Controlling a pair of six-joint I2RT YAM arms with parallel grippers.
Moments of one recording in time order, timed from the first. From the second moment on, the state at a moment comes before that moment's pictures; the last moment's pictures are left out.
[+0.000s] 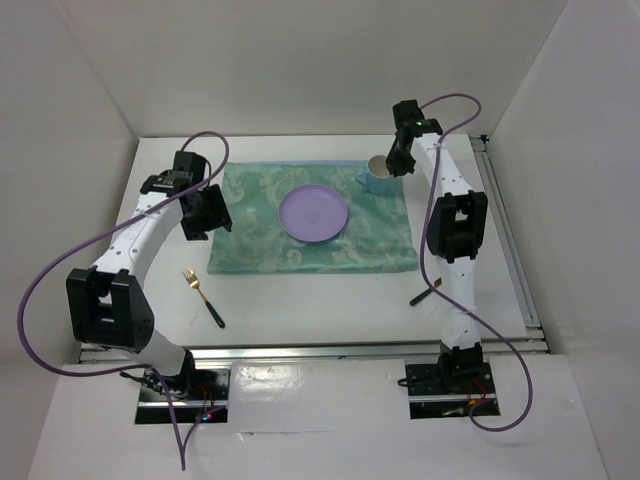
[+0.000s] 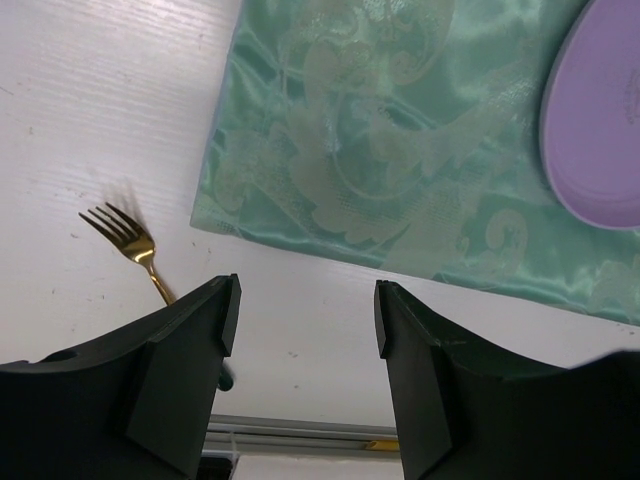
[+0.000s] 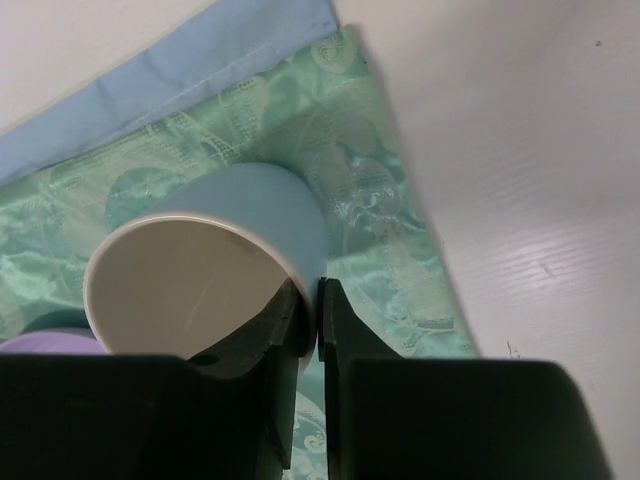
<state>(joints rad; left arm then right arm) -0.09 1.54 1.35 -0.92 -0.02 -0.50 0.15 2.40 2.34 -0.97 0.17 0.57</state>
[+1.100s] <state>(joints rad) -0.10 1.28 0.76 -0.87 -0.10 -0.88 0.04 1.46 1.45 -0.80 0.13 0.49</state>
